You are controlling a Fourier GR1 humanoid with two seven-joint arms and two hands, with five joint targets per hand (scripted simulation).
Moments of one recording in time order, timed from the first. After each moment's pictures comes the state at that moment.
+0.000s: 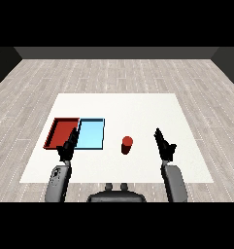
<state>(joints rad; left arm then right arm) 0.01 0.09 0.00 -1.59 -0.01 0.00 -0.01 0.00 -0.09 -0.01 -1.57 -0.01 0.02 0.02</state>
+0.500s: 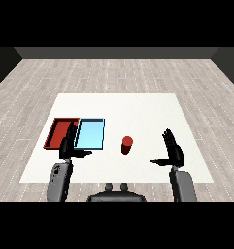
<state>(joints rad) -0.03 0.06 0.02 -1.65 0.02 -0.01 -0.16 0.10 -0.14 -0.08 -1.69 -0.12 0.16 -0.18</state>
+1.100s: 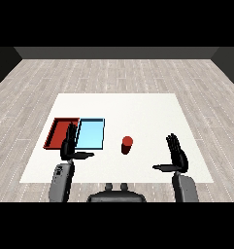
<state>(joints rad) -0.02 0.03 0.02 -1.61 0.01 -0.03 -0.40 0.17 -0.14 -0.13 -1.67 -0.13 0.27 -0.40</state>
